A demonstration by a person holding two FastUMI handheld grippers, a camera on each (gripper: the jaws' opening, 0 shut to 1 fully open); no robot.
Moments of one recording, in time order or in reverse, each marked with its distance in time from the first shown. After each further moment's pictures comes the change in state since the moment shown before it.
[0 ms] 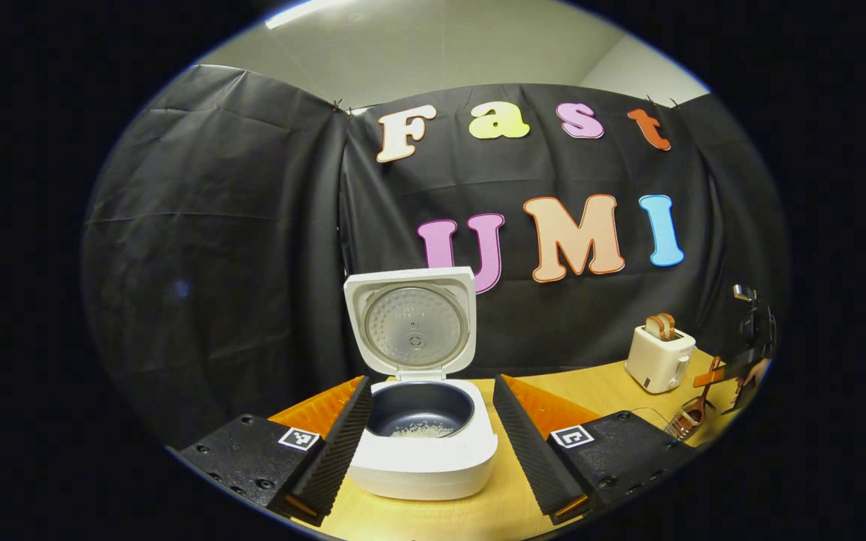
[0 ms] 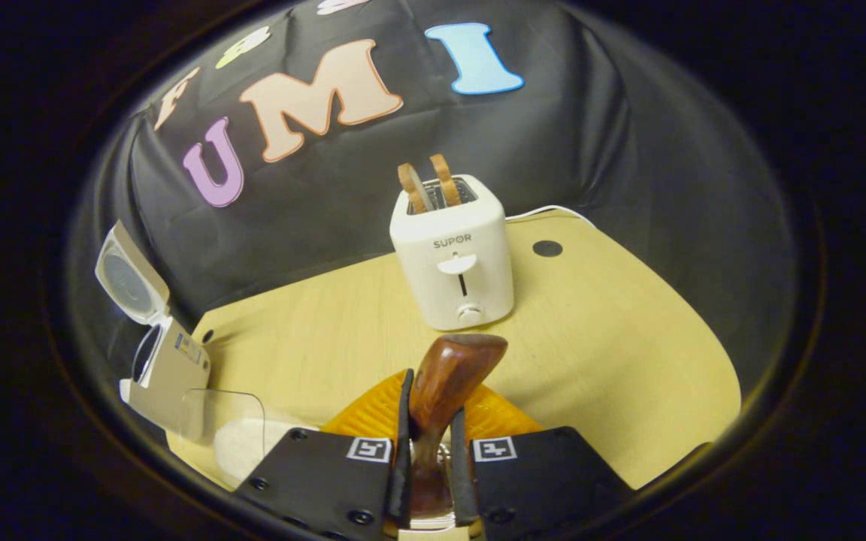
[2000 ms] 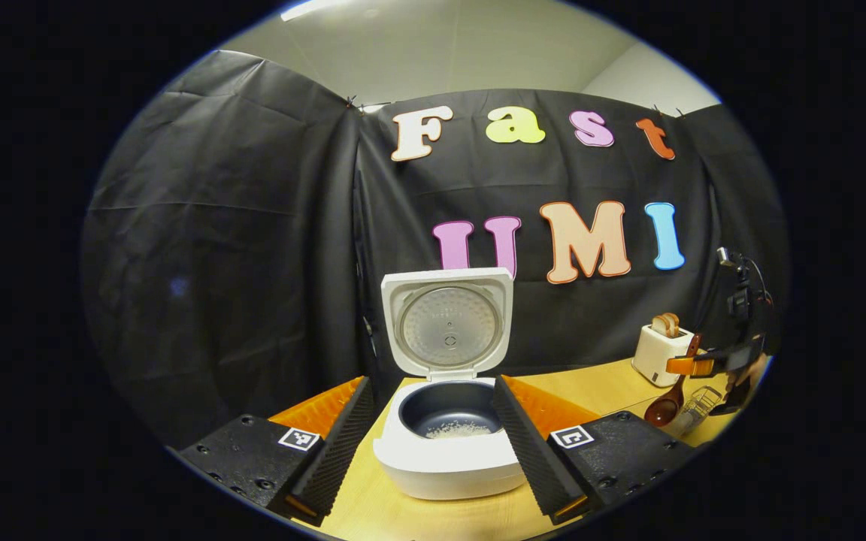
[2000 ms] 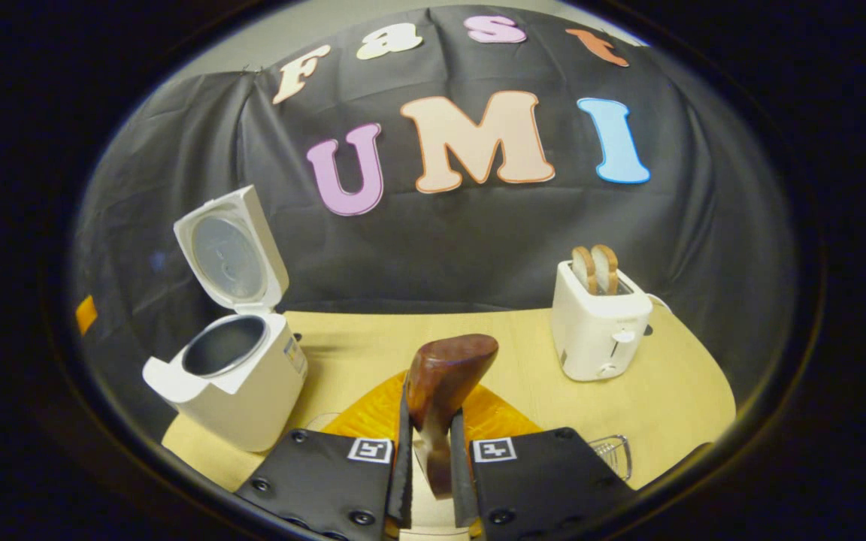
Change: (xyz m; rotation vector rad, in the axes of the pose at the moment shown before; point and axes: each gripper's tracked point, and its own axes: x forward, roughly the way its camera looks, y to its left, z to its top) left arm -0.007 0.082 -0.004 -0.014 -0.004 -0.025; right arm -0.057 0.211 0.004 -0.257 -0.215 0.172
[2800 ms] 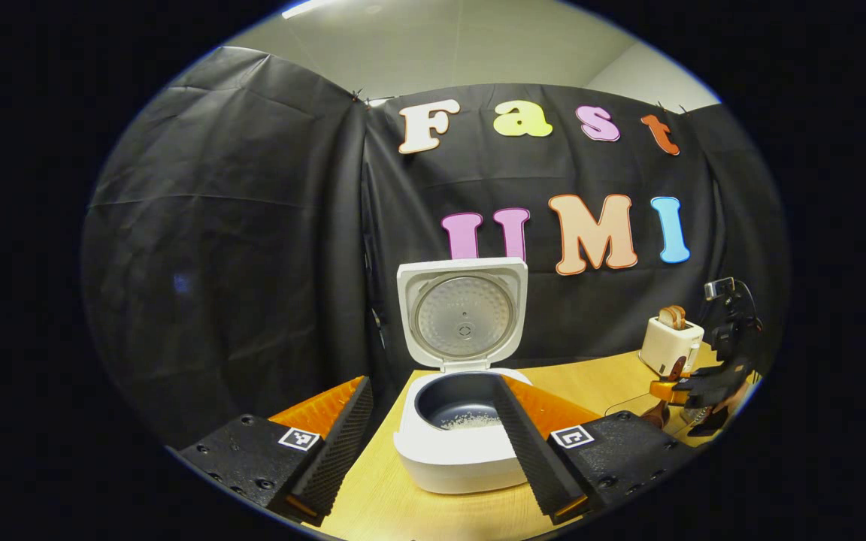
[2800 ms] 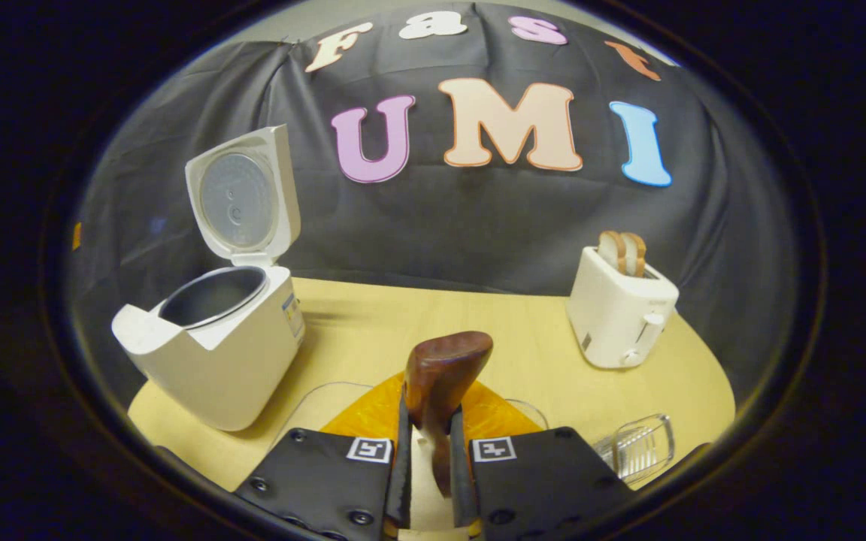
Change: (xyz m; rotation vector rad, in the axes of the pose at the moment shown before) left arm -0.002 0.020 -0.010 0.003 0.027 0.006; right arm 0.017 0.048 -0.056 -0.049 0.019 0.016
